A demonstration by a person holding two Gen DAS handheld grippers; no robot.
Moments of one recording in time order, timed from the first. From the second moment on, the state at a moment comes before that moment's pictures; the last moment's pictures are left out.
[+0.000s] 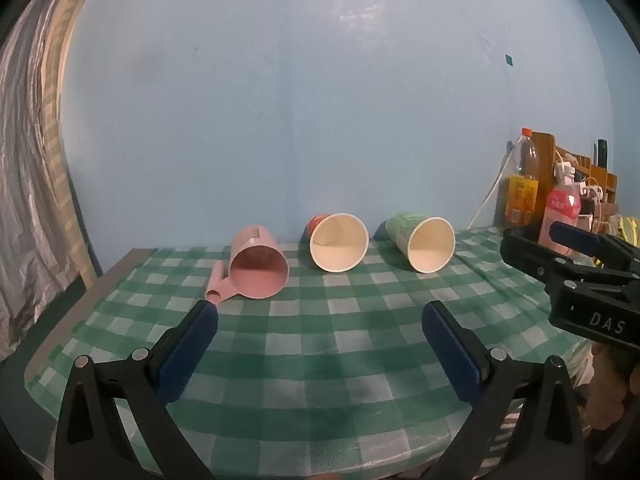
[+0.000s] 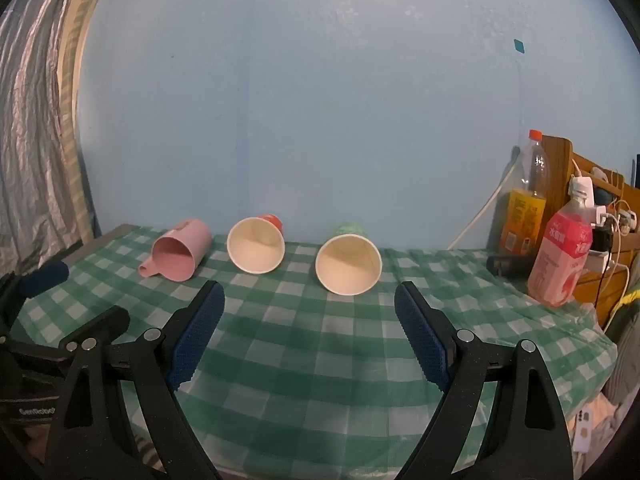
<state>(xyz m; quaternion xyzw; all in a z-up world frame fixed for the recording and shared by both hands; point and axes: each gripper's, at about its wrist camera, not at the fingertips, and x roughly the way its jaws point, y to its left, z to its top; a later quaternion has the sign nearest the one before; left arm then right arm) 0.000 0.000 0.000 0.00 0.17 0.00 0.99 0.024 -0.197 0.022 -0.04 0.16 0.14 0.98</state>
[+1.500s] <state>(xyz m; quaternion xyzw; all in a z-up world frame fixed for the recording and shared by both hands) 0.000 -0.003 0.000 0.00 0.17 -0.01 0.99 0.025 -0.195 0.015 -0.05 0.17 0.15 0.97</state>
